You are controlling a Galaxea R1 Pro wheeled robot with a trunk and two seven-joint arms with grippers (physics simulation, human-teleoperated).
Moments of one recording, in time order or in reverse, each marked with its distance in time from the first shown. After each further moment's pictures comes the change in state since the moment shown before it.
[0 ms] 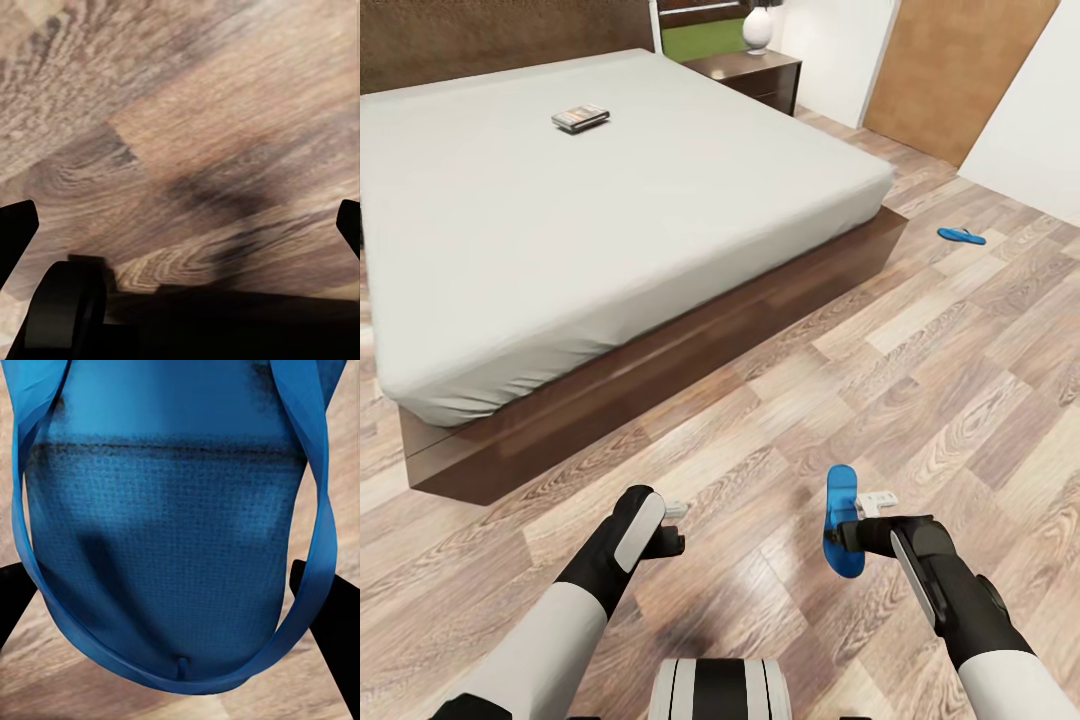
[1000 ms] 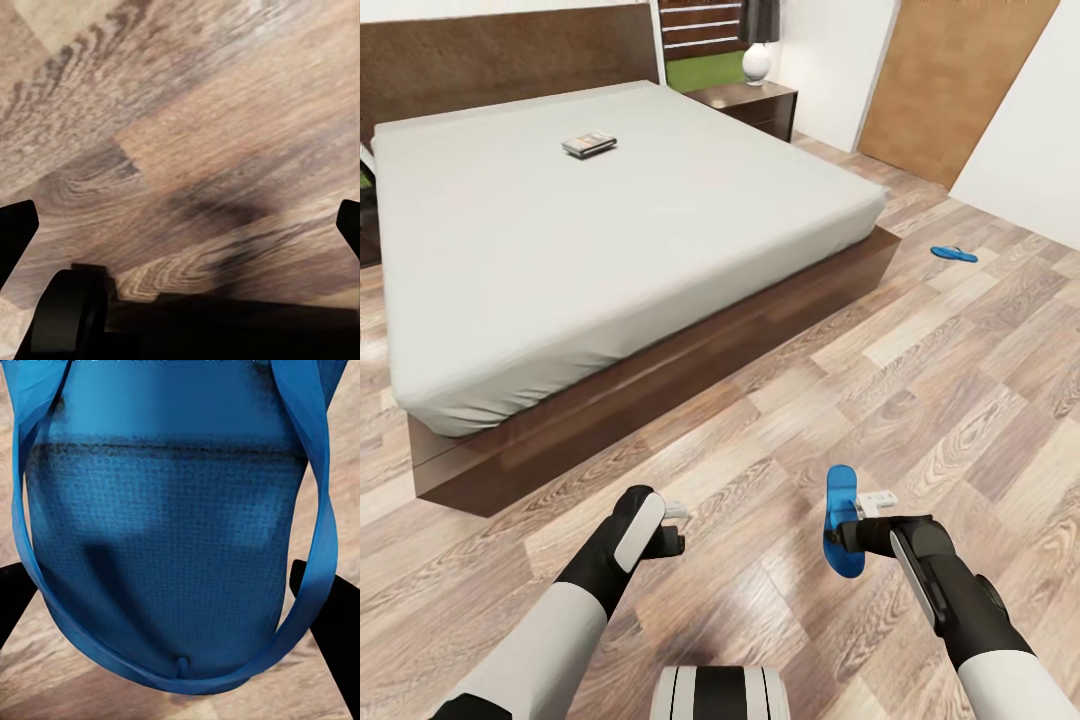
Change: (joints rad) left arm 0.000 0.000 0.000 0.000 0.000 0.000 0.000; right arm 0.000 0.001 0.003 -0.001 0.003 0.000 -0.001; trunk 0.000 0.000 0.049
